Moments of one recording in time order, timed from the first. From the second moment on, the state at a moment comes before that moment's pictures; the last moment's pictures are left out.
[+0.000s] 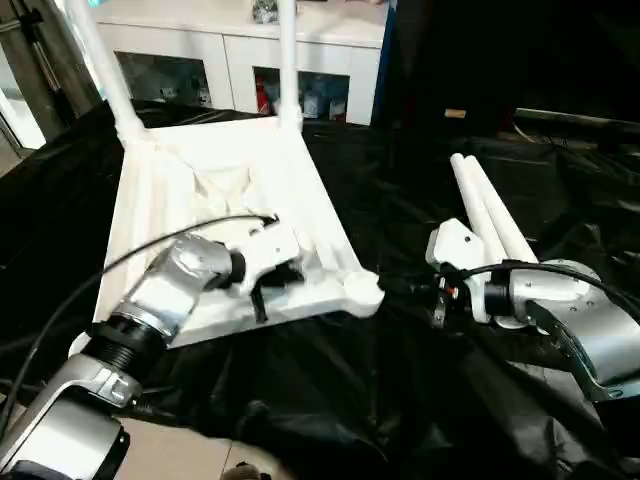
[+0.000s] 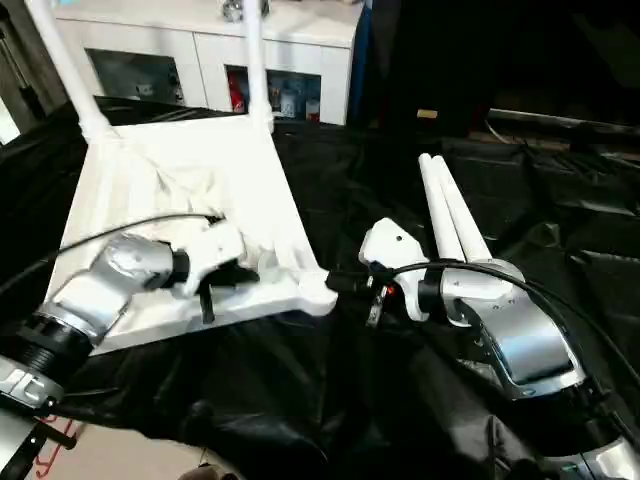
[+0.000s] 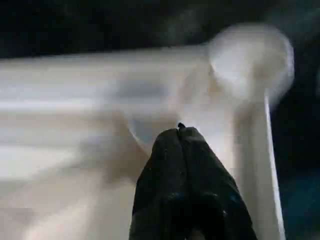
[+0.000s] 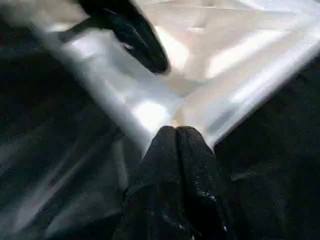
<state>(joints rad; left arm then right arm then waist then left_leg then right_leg) -0.64 0.43 -0.30 0.39 -0.05 0.29 -0.93 -0.38 -0.52 0.15 -0.07 0.21 0.56 0.89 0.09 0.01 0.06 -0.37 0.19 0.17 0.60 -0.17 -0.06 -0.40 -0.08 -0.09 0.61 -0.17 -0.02</state>
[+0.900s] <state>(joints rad) -0.58 0.30 -0.18 0.13 -0.08 0.47 -0.63 -0.67 -0.46 -0.09 0.50 0.07 0.65 0.31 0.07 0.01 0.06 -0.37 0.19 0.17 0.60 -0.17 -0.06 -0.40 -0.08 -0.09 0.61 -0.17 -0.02</state>
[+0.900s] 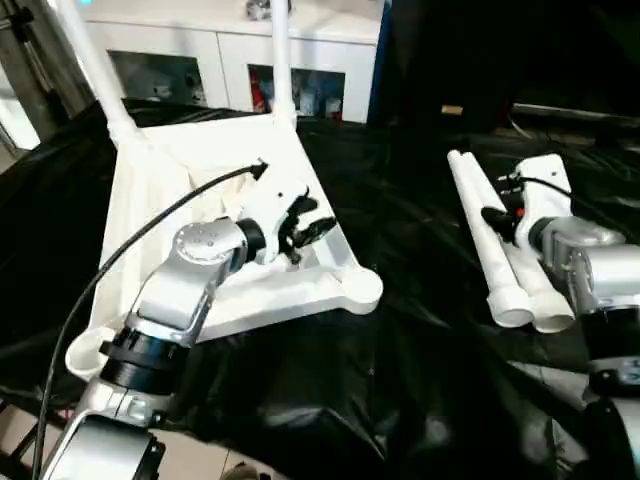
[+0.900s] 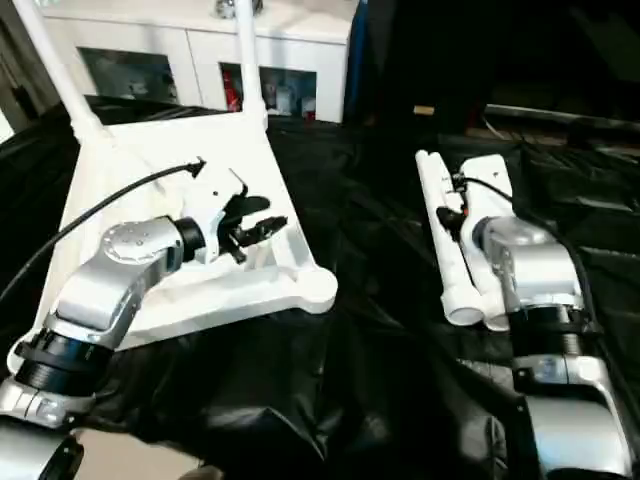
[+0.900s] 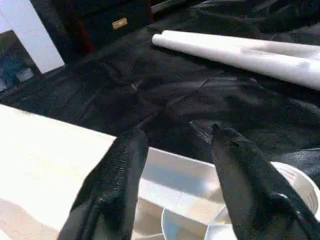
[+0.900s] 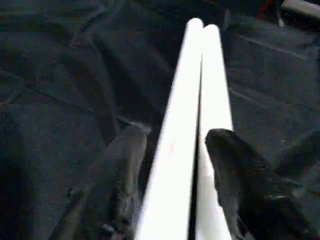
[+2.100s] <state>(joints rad) -0.58 0.43 -0.31 0.05 -0.16 0.51 -0.99 -0.79 -0.46 -0.06 0.67 0.08 0.99 0.38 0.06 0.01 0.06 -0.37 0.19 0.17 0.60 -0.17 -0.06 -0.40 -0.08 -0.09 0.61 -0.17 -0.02</state>
